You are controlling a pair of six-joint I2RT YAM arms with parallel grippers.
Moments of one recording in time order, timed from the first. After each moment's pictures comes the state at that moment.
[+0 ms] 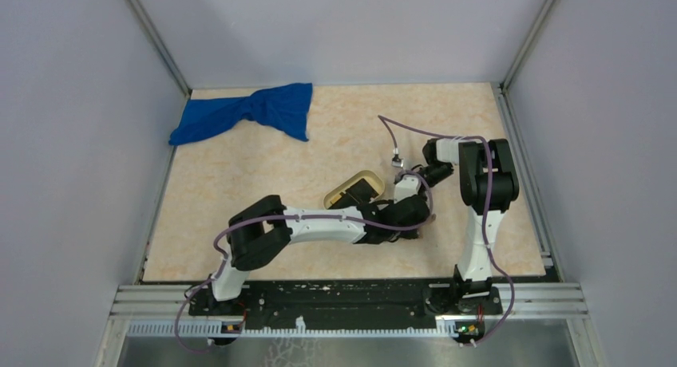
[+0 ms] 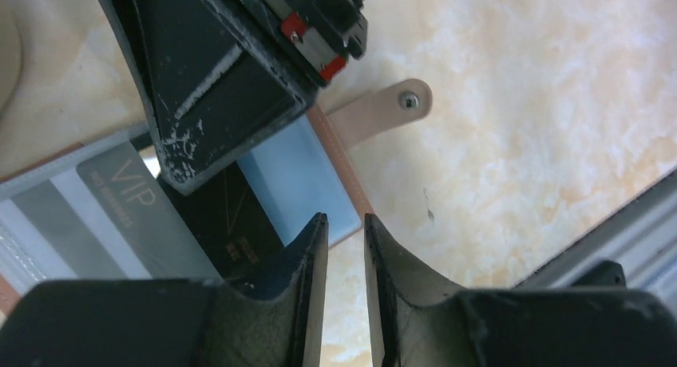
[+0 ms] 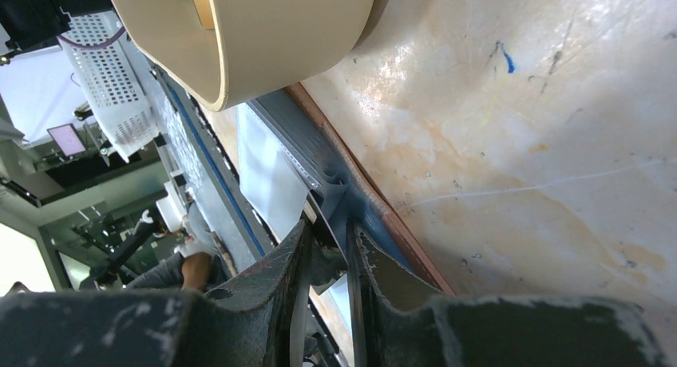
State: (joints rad) left arm -1.29 2.04 1.42 -0.13 -0.36 -0.88; right arm 0.12 2.06 1.20 -1.01 -0.89 -0.47
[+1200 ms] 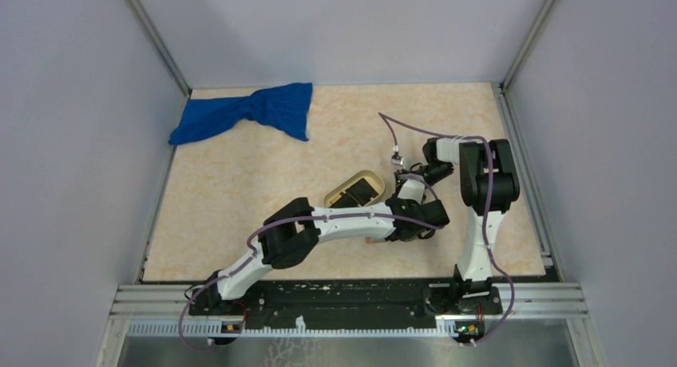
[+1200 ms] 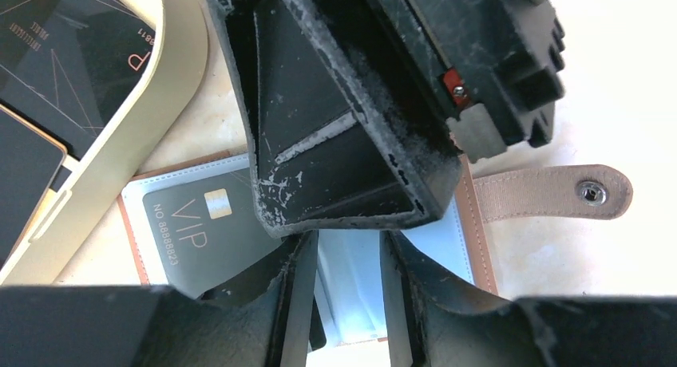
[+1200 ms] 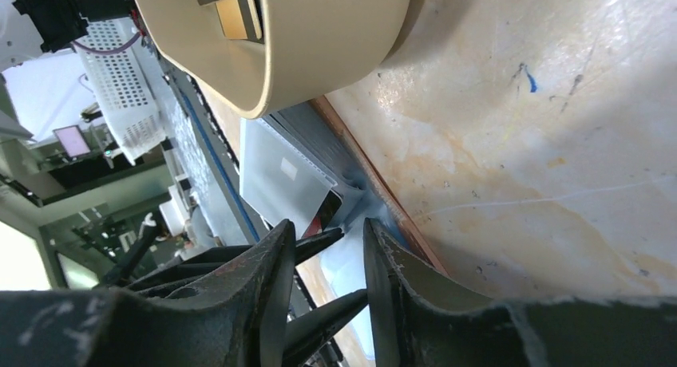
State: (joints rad) left arm -1.29 2.33 1.89 -0.74 -0.66 -0.97; right arm 0.12 2.05 1.20 -1.00 -0.93 -0.47
